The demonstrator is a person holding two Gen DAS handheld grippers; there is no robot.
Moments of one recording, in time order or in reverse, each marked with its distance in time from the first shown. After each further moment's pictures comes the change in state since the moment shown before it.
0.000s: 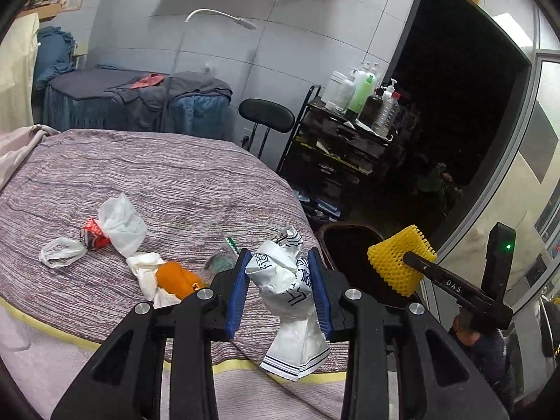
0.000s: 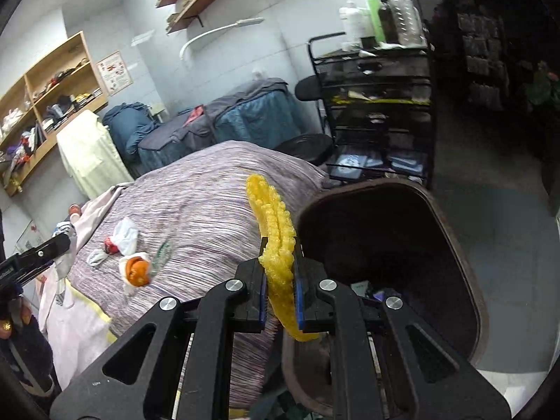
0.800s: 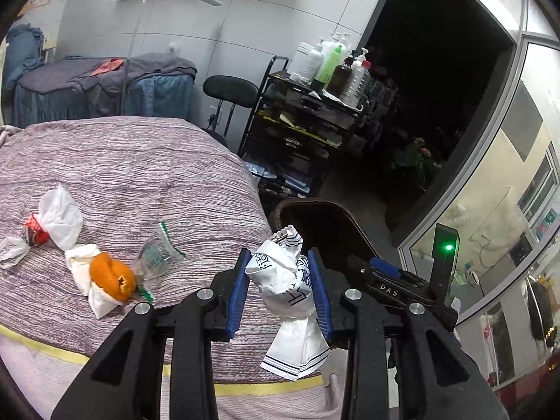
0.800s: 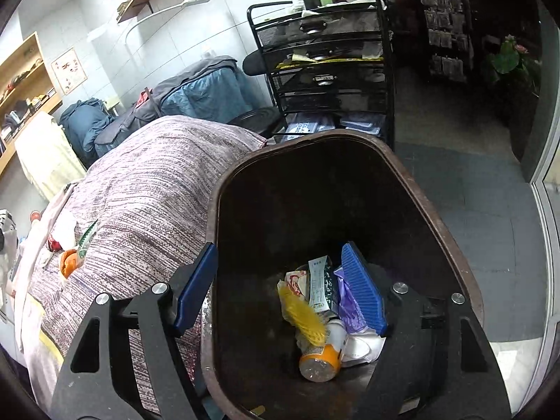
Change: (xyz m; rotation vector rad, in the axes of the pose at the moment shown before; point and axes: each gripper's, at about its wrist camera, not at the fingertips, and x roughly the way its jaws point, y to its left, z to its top) left arm 0.044 -0.049 -0.004 0.046 0.101 -0.101; right arm 0.046 -0.049 -0.026 0.084 0.071 -0.156
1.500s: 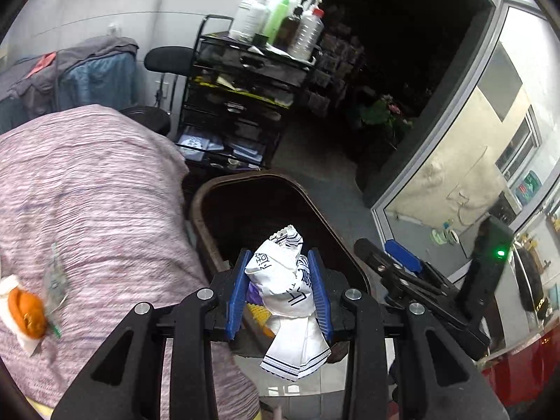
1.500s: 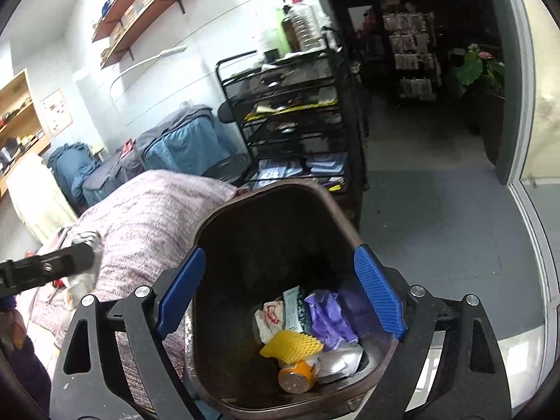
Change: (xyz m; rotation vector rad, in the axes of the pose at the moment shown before) left arm 0.088 -0.070 0.015 0.104 0.162 -0.122; right arm -0.065 -0.038 0.002 0.092 -0.185 -0.070
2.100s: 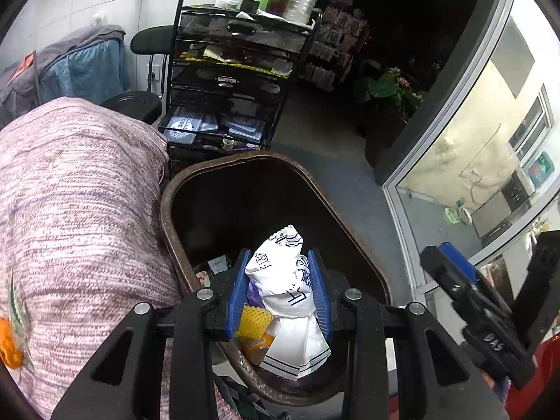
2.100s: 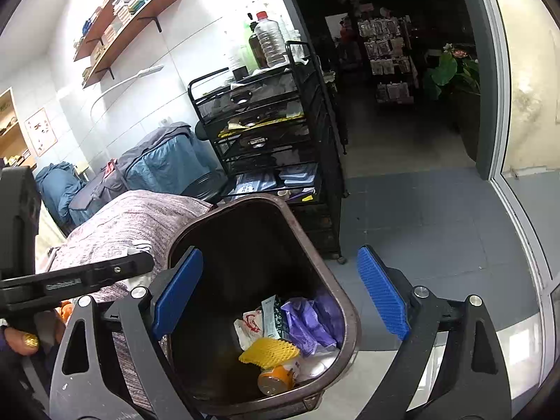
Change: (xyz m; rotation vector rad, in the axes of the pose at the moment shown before) left arm 0.070 -0.016 0.012 0.041 0.100 0.051; right arm -0.020 -0.035 0.004 0.054 -0.046 -0.063
